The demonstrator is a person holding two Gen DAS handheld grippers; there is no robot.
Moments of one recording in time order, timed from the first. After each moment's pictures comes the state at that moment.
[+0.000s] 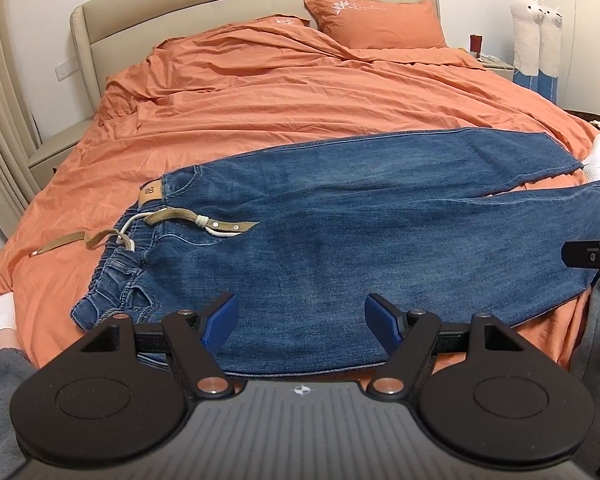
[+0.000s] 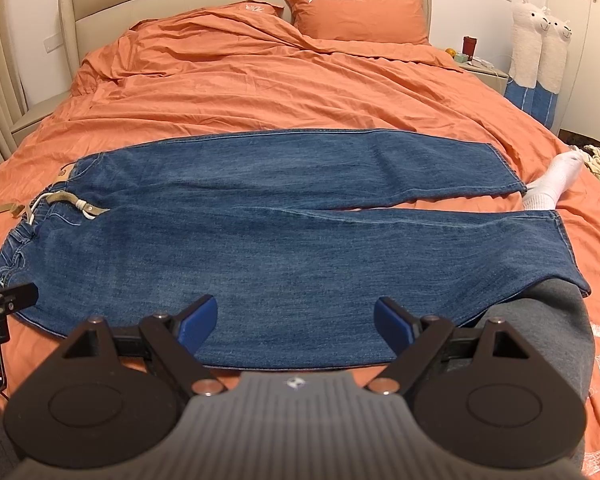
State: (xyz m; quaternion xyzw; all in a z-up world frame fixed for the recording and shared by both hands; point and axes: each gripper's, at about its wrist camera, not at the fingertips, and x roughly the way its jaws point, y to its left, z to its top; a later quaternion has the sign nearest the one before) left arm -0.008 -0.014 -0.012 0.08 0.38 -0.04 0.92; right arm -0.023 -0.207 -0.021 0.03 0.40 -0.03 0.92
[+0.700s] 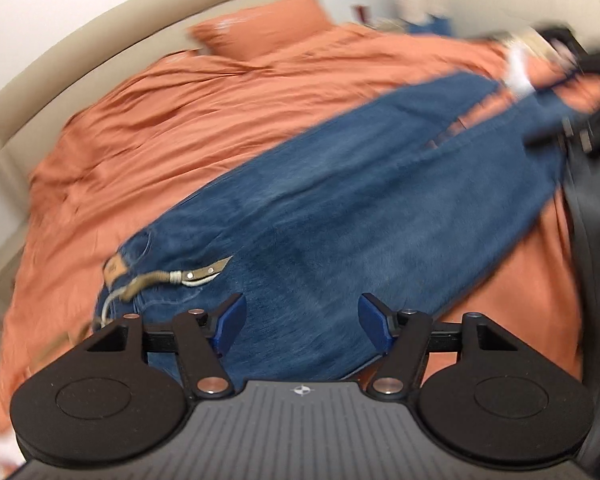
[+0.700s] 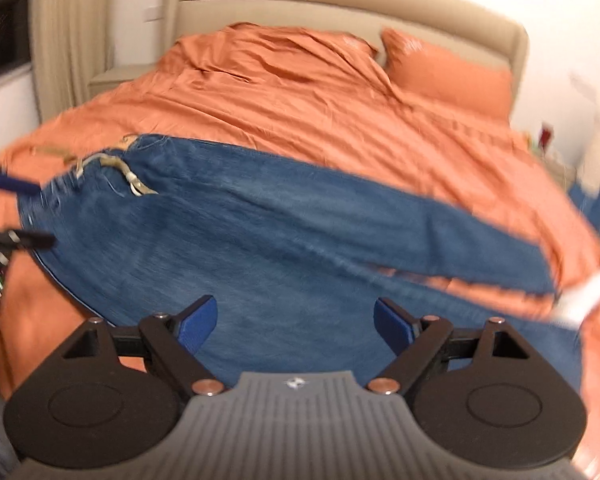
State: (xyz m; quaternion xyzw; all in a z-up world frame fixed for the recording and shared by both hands) left arm -0.001 0.005 -0.020 0.26 0.34 -0.19 0.88; right arm -0.016 -0.213 -0.013 -0.11 0.34 0.10 0.93
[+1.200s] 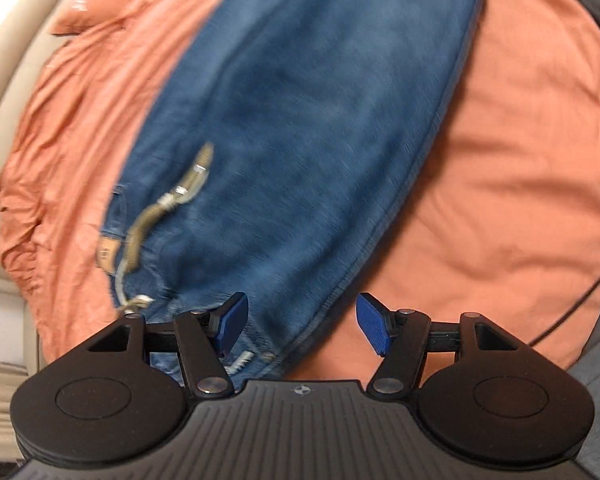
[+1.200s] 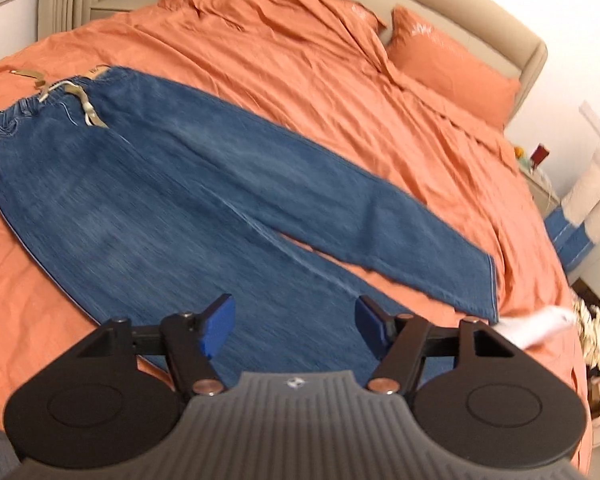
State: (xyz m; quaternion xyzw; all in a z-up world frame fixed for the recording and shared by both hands) left arm 0.031 0.074 -0.114 0.49 0.42 -0.26 0.71; right arm 0.027 -0.293 -0.006 -0.20 0.40 0.09 0.89
